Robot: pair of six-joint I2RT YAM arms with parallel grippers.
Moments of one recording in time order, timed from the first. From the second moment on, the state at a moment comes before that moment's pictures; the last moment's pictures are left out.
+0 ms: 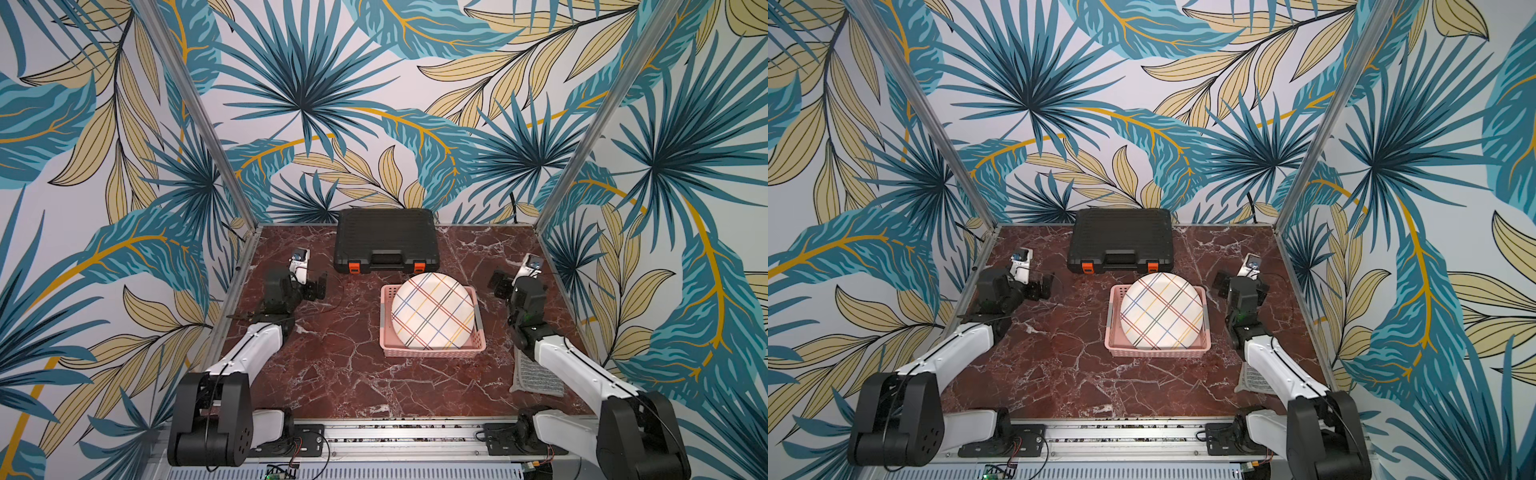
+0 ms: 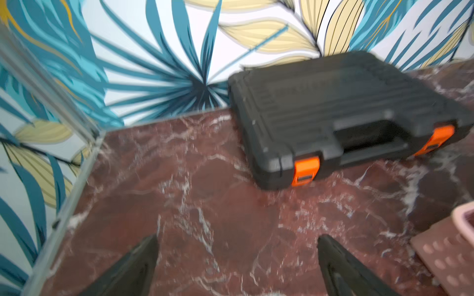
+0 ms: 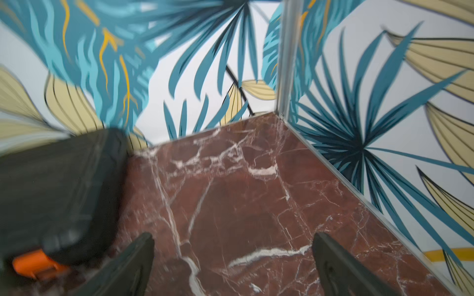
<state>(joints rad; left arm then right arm) 0.00 1.26 0.74 0.15 0.18 0.12 0.12 1.14 0.61 0.24 0.49 0.33</state>
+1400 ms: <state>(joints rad) -0.06 1.43 0.93 -0.75 0.66 0.32 0.54 1.55 0.95 -0.38 -0.11 0.66</state>
